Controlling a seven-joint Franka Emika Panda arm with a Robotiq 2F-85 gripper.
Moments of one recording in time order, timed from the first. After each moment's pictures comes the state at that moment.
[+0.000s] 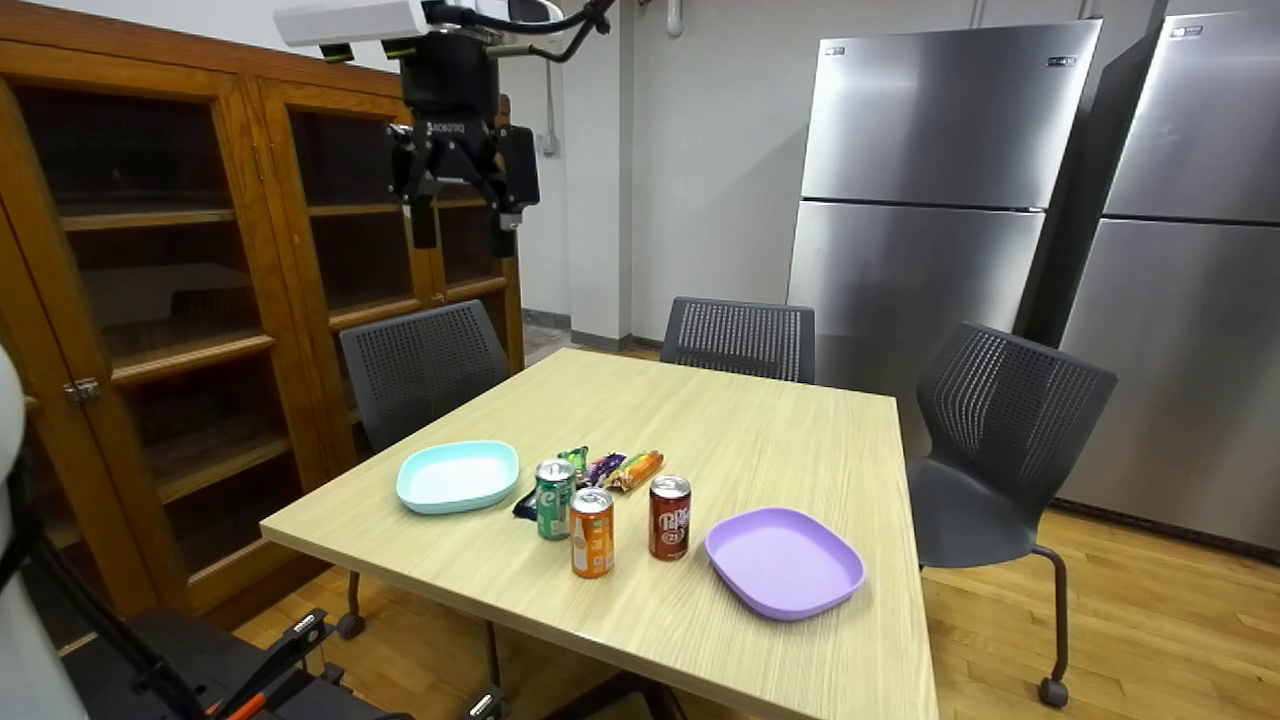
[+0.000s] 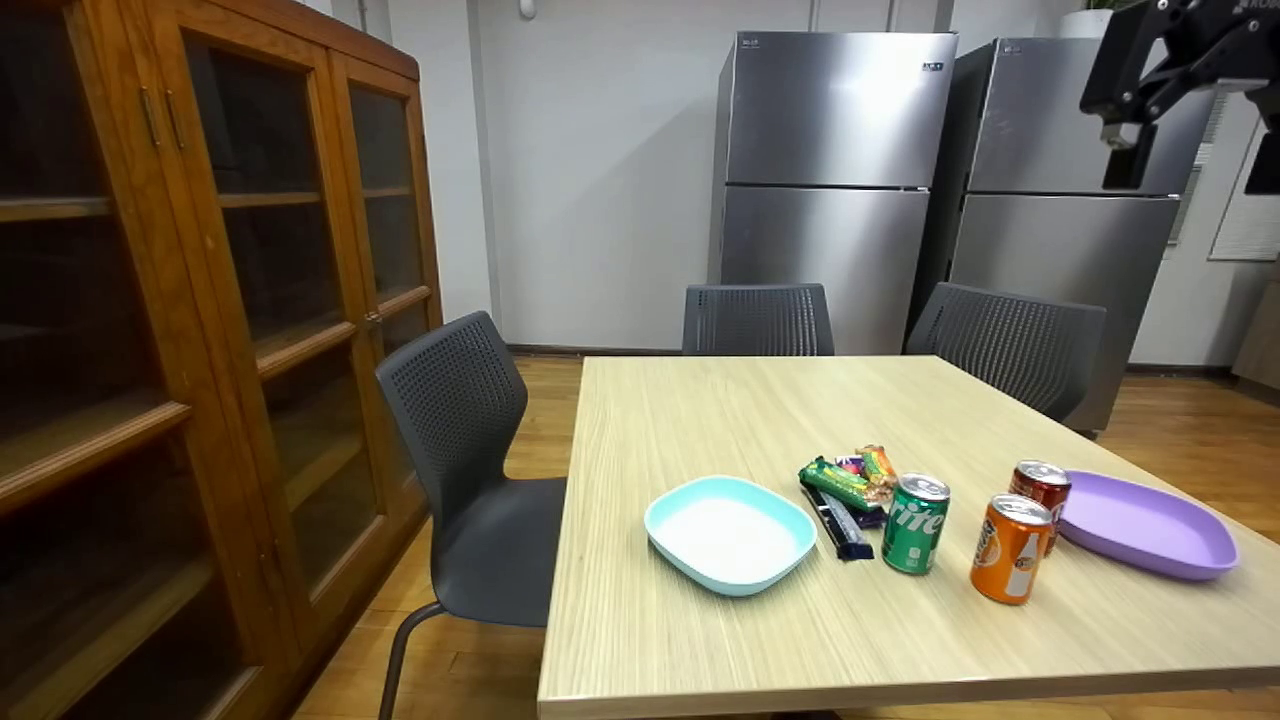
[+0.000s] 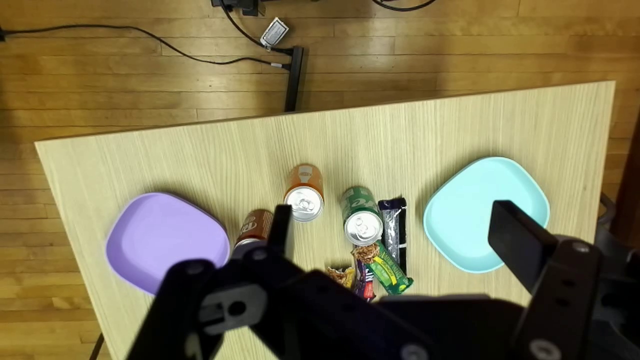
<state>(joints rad) 0.04 -0.56 -0.04 -2.49 -0.03 1.91 0.03</state>
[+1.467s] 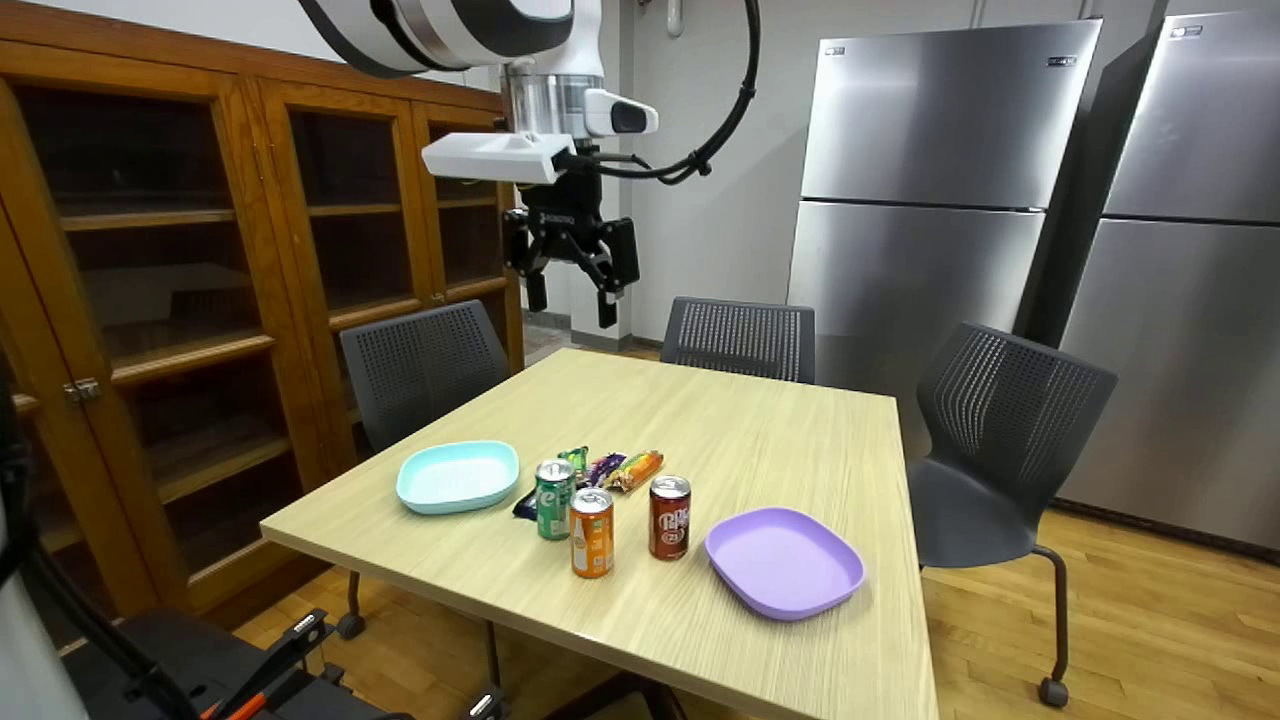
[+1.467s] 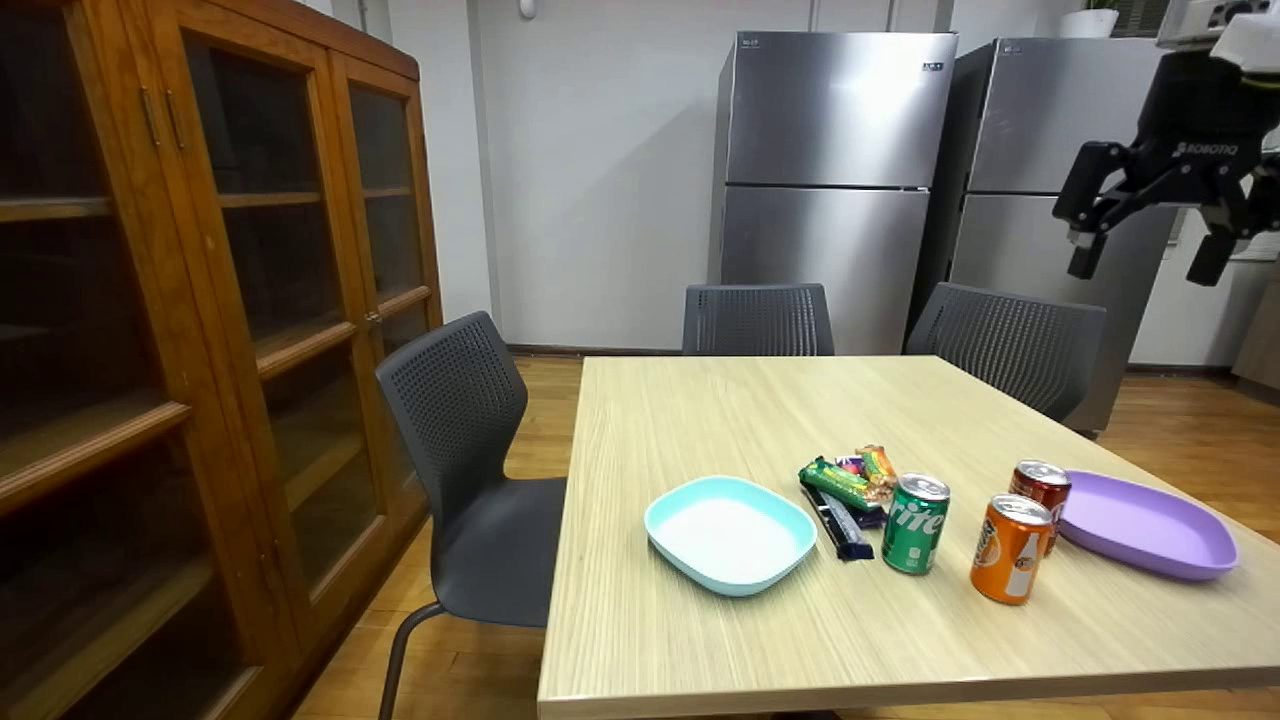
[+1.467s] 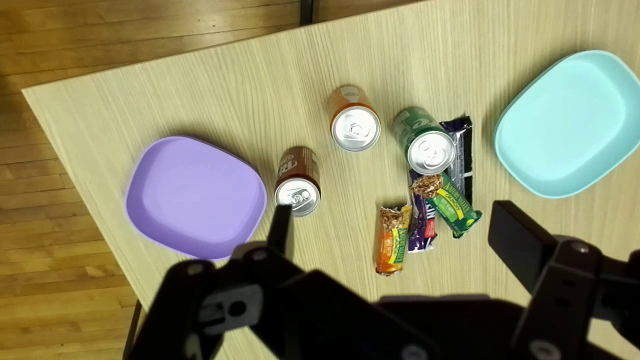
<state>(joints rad) -0.04 -0.32 -0.10 -2.51 -0.05 2.30 0.01</state>
